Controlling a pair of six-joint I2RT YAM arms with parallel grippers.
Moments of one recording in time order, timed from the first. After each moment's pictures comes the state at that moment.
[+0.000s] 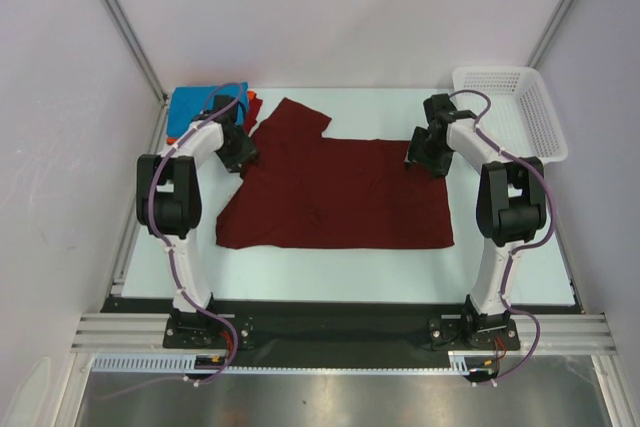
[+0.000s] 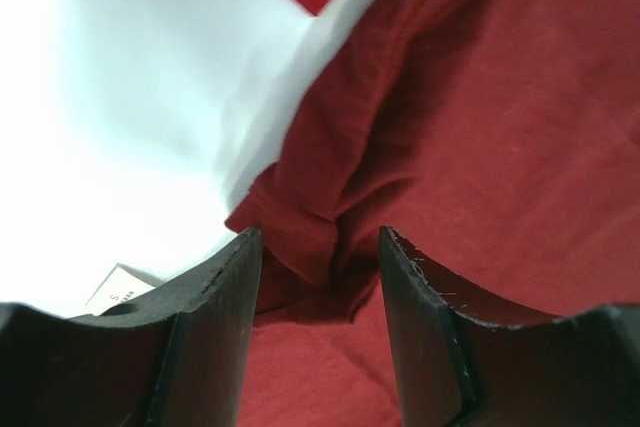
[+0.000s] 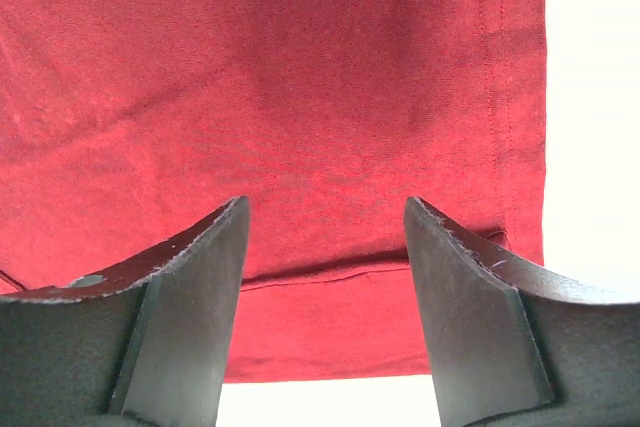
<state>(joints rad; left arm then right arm) -0.08 2.04 1.55 -0.66 -0.03 -0.68 0.17 1.97 1.55 -0.78 0.01 0.50</state>
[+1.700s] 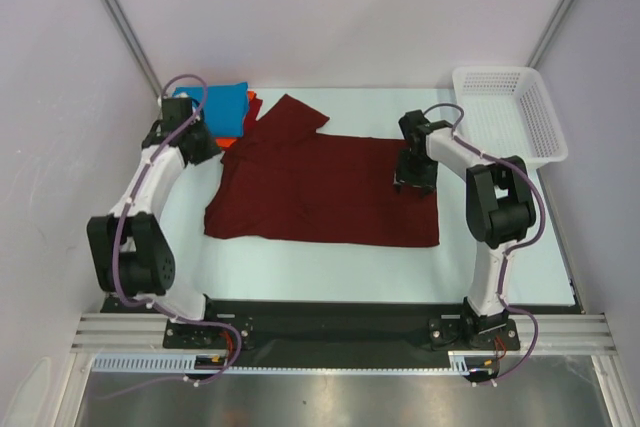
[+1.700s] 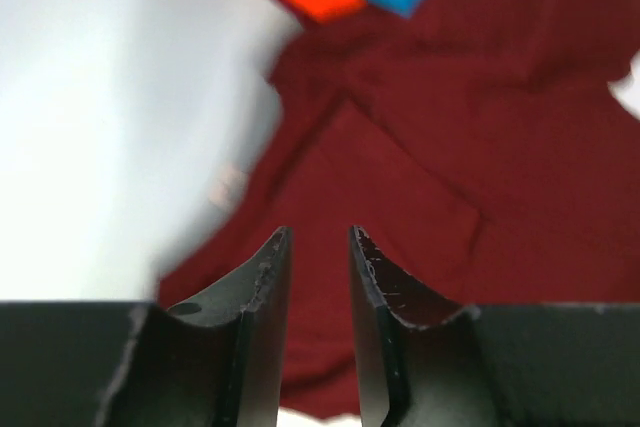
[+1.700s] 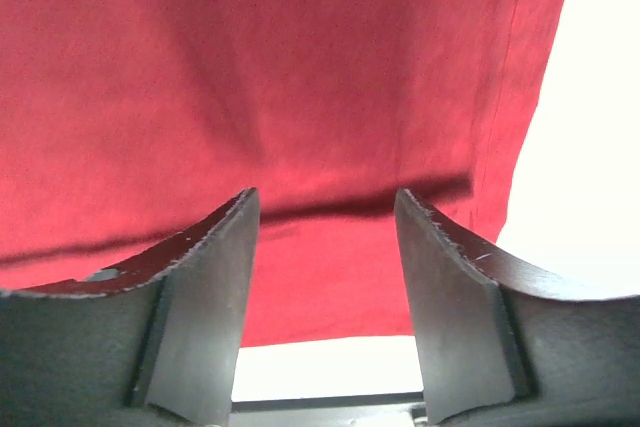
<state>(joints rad) 0.05 1.61 1.32 -0.54 -0.03 -0.40 0.28 2.00 1.48 -0.85 0.09 0.48</state>
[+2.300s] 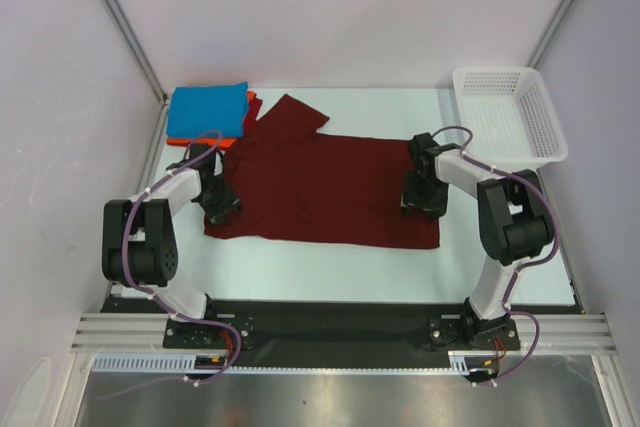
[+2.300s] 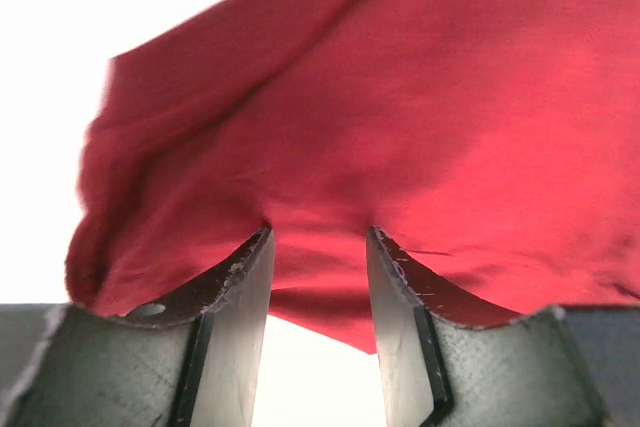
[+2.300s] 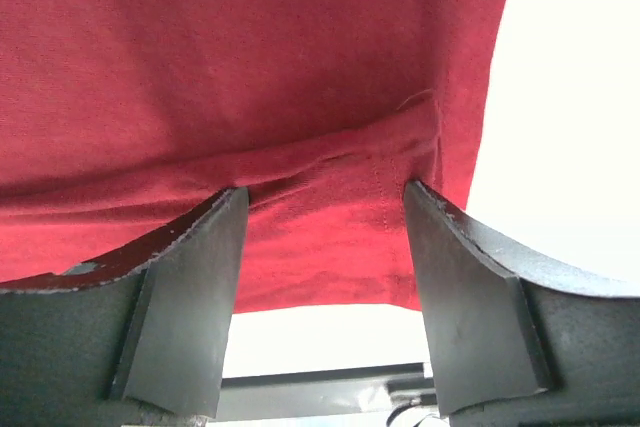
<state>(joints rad) 0.01 1.63 0.96 -0.61 0.05 -0.64 0.29 1.84 1.20 -0.77 0.10 0.48</state>
